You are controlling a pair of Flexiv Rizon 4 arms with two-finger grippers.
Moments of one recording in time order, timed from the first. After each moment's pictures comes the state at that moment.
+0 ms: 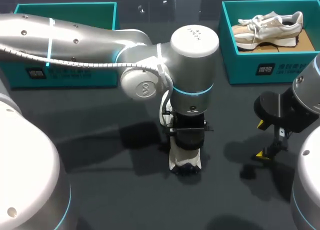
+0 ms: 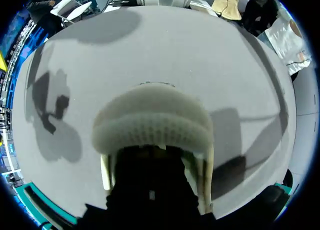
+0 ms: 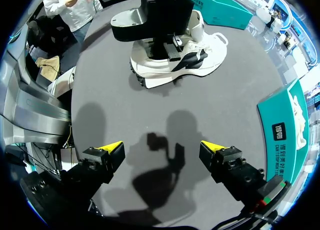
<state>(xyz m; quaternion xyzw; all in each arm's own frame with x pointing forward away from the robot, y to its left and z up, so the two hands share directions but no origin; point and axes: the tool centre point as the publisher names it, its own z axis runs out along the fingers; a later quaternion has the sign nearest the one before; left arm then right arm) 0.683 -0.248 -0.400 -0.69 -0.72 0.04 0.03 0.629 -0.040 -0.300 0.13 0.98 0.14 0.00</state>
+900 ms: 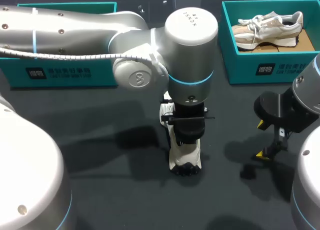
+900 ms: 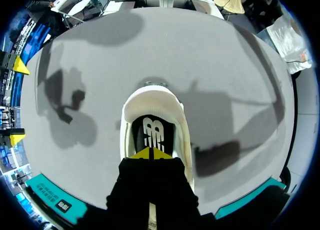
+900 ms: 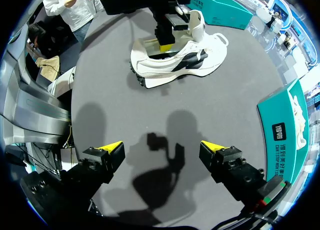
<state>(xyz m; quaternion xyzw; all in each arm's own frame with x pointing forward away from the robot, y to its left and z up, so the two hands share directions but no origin) 0.694 -0.249 -0.352 -0.69 -0.72 0.02 -0.01 0.629 -0.040 -0.300 0.13 0.98 0.14 0.00</state>
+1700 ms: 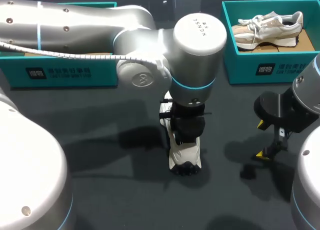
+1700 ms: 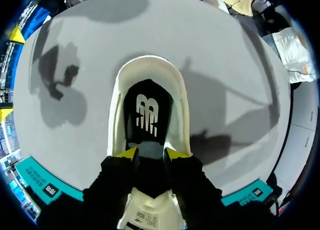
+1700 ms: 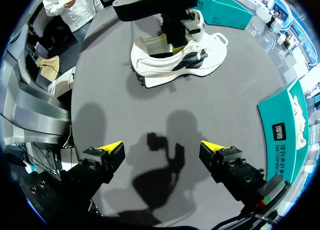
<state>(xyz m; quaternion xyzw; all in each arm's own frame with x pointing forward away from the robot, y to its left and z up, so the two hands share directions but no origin) 0.720 -0.236 -0.353 -0.66 -0.75 -0.04 -0.03 0.629 -0.040 -0.300 0.13 0.98 0.14 0.00</state>
